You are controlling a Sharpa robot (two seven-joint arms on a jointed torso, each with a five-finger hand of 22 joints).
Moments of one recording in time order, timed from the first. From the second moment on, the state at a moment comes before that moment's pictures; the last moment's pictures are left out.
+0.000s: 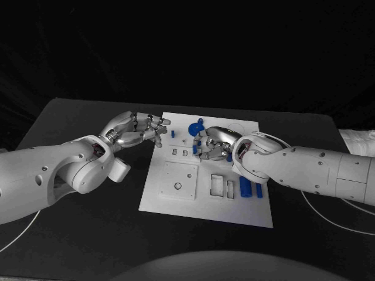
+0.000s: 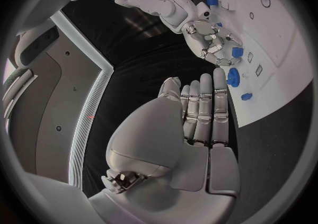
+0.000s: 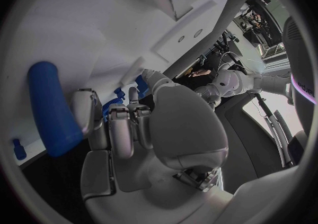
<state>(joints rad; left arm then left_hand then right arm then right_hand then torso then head) 1.26 -0.91 -0.22 1.59 -0.35 -0.22 0.42 1.61 0.13 -0.20 0.29 0.59 0.82 0.16 0.20 0.07 0.68 0.13 0.79 0.18 0.78 0.08 0.96 0.40 0.17 0.79 0.19 0.84 0.53 1.16 -0.62 -0.20 1.33 -1.22 -0.38 -0.03 1.34 -0.09 0.23 0.14 0.37 0.62 0.11 0.42 0.67 1.47 0.02 1.57 1.31 1.46 -0.02 1.57 1.31 0.07 1.34 0.10 1.26 1.31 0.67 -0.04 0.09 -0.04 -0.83</state>
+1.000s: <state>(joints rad) 1.26 -0.92 -0.22 1.59 -0.35 -0.22 0.41 1.61 0.13 -0.20 0.29 0.59 0.82 0.16 0.20 0.07 0.68 0.13 0.79 0.18 0.78 0.08 0.96 0.40 0.17 0.79 0.19 0.84 0.53 1.24 -0.71 -0.20 1.43 -1.23 -0.49 0.07 1.24 -0.15 0.04 0.29 0.05 0.51 0.12 0.31 0.51 1.46 0.03 1.57 1.31 1.46 -0.01 1.57 1.31 0.08 1.26 0.10 1.13 1.31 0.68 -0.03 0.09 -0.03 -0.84</state>
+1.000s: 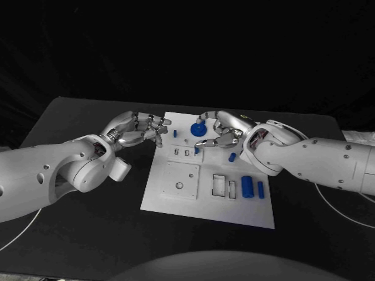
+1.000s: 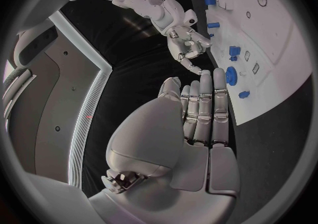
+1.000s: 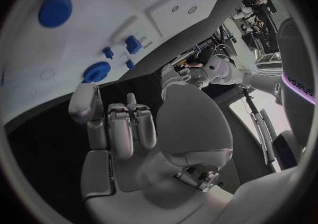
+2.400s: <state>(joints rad) 1.53 -0.51 -0.22 1.31 -0.85 0.34 -0.61 1.02 0.17 -0.40 0.29 0.22 1.11 0.07 0.36 0.19 1.47 0.01 1.57 1.31 1.47 -0.03 1.57 1.31 0.04 1.46 0.08 1.51 1.31 1.36 -1.00 -0.21 1.59 -1.03 -0.43 0.05 1.06 0.14 -0.01 0.30 0.20 0.77 0.13 0.32 0.40 1.47 0.05 1.57 1.31 1.46 0.00 1.57 1.31 0.10 1.33 0.12 1.21 1.31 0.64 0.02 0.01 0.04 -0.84</state>
